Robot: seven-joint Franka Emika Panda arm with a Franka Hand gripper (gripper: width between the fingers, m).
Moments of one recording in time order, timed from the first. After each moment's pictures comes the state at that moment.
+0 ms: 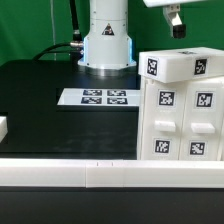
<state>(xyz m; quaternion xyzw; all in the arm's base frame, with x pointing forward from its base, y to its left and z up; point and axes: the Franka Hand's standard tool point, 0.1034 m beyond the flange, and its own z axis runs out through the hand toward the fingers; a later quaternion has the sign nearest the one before) 0.590 0.103 0.185 -0.94 0.35 -0.02 0.06</state>
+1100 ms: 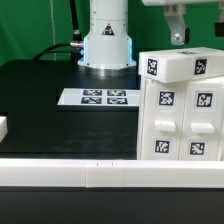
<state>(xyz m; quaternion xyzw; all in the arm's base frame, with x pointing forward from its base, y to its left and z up) 0.597 0.099 0.183 -0.89 -0.45 -0.05 0.01</state>
